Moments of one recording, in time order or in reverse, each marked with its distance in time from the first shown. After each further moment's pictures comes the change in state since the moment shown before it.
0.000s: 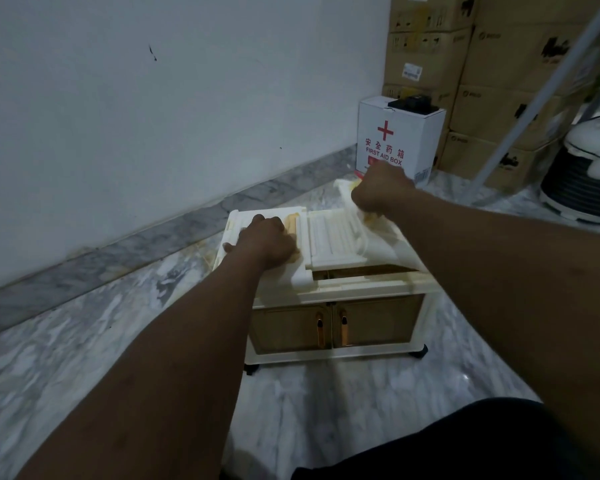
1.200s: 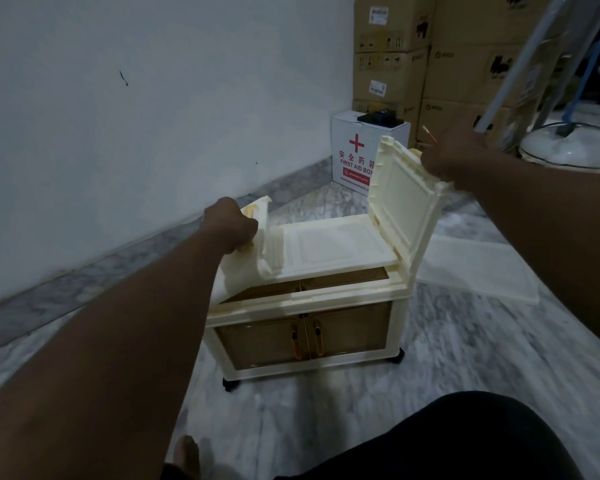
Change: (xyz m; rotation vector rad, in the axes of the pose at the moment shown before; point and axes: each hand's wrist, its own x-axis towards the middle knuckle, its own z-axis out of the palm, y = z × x) left_hand -0.015 0.038 -0.056 -0.244 0.149 -0.140; right_hand 0.016 0.084 -0.123 0.074 0.205 0.112
